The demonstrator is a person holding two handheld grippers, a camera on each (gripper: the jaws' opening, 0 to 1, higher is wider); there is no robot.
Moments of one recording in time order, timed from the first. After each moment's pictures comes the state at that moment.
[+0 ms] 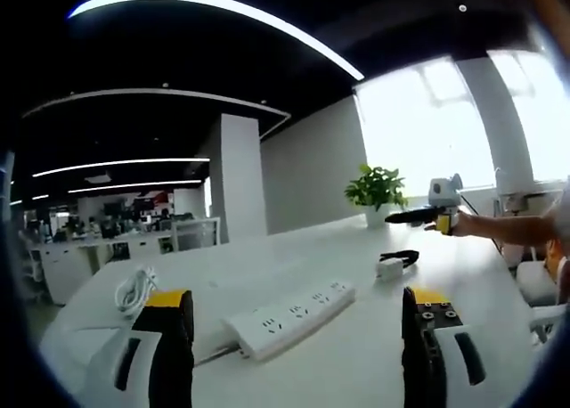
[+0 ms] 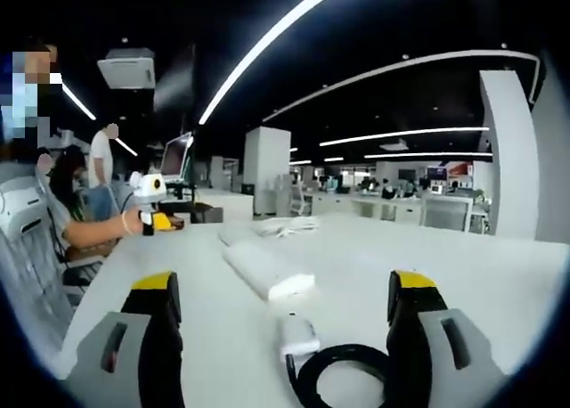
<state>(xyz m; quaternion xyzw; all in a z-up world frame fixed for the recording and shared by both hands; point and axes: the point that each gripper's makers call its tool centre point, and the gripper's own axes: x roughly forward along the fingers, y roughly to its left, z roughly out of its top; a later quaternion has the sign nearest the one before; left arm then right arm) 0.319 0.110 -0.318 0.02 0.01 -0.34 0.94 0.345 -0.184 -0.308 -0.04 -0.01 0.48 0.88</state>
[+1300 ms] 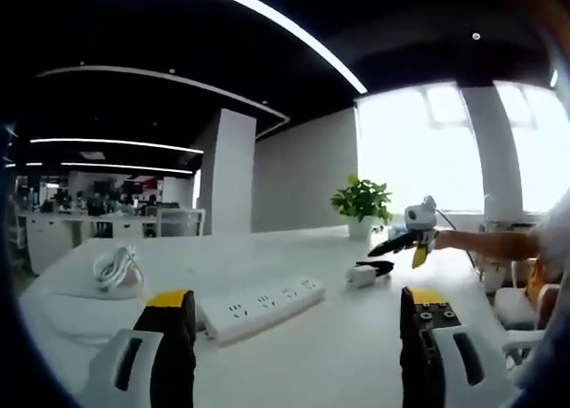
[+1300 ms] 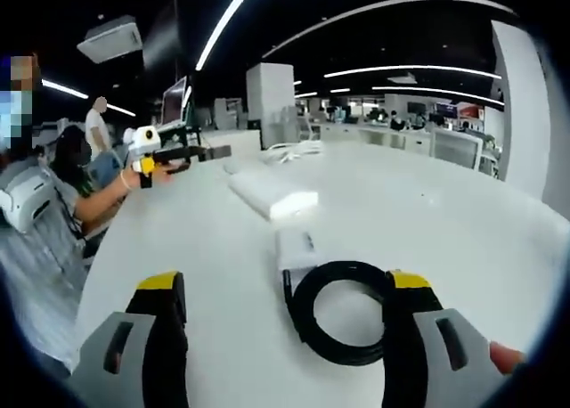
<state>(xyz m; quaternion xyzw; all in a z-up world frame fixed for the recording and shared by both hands) 0.292 0.101 -0.332 -0.04 0.02 -0.37 0.93 0.340 -0.203 -0.377 -0.10 0.17 0.50 0.85</state>
